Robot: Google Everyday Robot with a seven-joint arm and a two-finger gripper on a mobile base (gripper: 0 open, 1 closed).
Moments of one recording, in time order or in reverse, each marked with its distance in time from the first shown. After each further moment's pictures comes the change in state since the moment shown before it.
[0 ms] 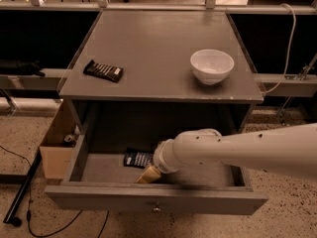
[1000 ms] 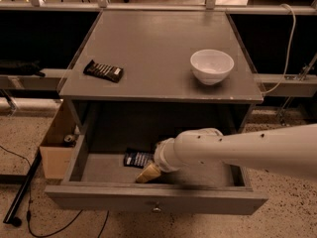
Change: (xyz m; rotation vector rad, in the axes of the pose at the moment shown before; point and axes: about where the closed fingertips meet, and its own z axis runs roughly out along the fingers) arm 0.000 0.000 0.000 0.000 0.000 0.000
